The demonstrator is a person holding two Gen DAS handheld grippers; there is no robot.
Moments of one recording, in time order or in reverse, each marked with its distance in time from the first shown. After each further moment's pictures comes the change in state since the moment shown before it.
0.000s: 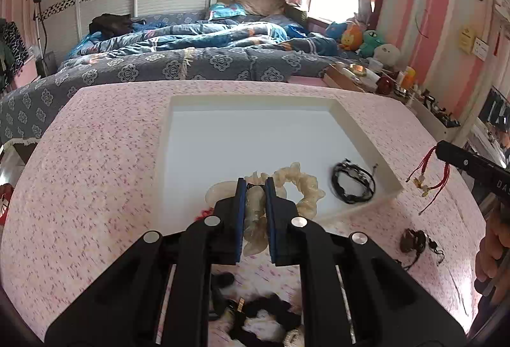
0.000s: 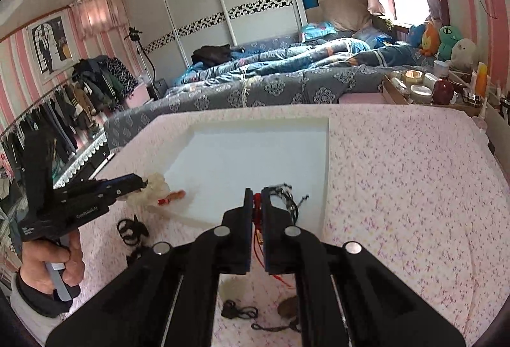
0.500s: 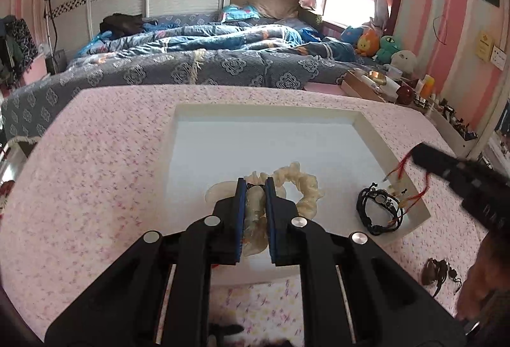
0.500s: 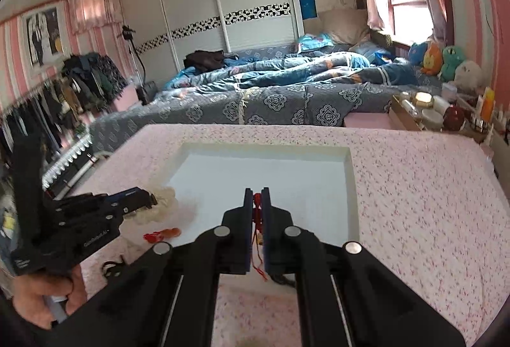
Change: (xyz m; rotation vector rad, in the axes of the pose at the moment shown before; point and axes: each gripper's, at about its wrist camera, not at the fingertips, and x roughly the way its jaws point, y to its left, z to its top) left arm 0.046 0.012 0.015 -0.023 -0.012 0.041; right arm 0.071 0.044 0.021 -0.072 -0.017 -0.090
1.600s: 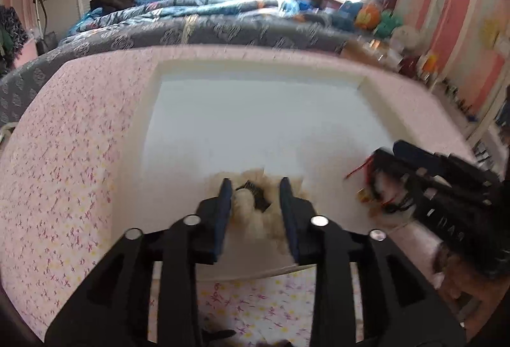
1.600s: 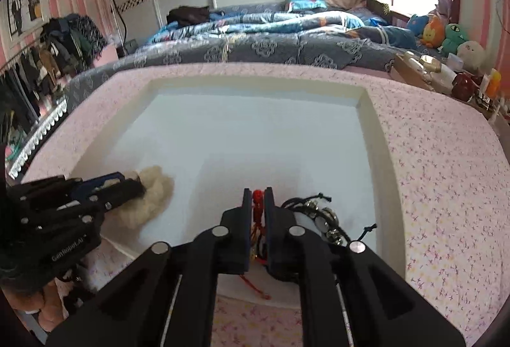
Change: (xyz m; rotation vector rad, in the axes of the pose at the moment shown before) left arm 0.023 0.009 -0.014 -0.013 0.102 -0.044; right arm 0.058 -0.002 -0.029 0.003 0.139 -0.075
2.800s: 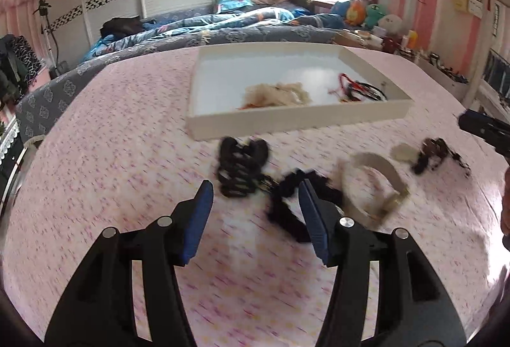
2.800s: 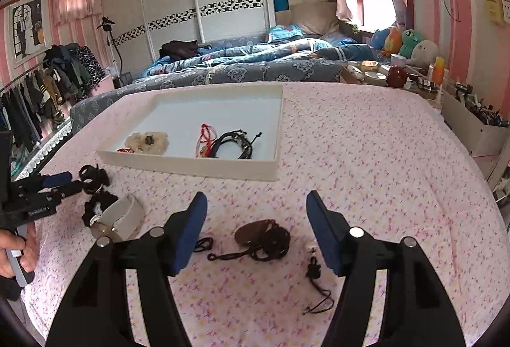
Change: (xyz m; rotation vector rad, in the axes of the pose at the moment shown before) left arm -0.098 0.001 -0.124 0.126 -0.058 0.084; right arm -0.146 -0.065 -0.104 0.023 -0.120 -0.026
